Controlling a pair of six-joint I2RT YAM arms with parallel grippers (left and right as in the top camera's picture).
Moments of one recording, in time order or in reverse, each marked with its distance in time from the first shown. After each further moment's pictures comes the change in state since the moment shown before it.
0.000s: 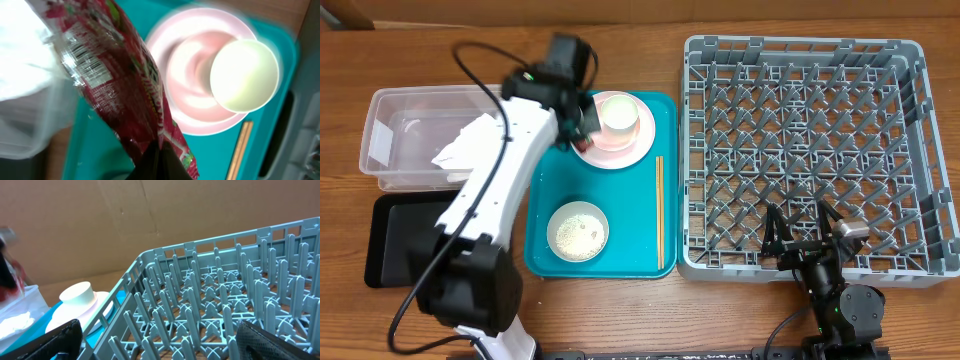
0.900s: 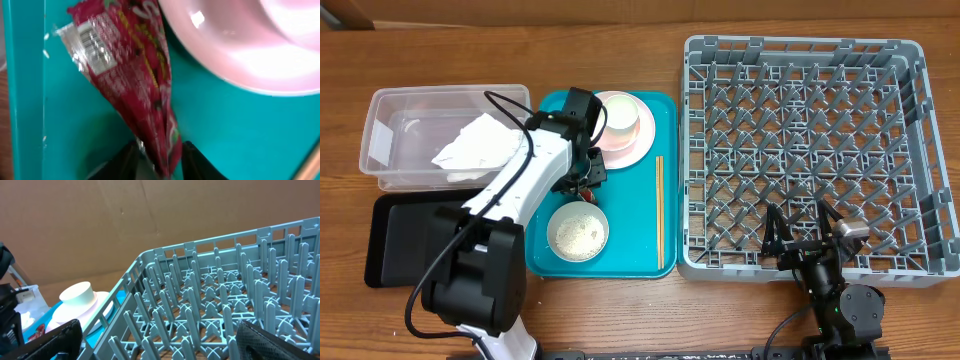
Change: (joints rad) left arm -0.042 0.012 -0.419 0.189 0.048 -0.035; right arm 0.000 0.000 0.000 0.000 0.000 0.000
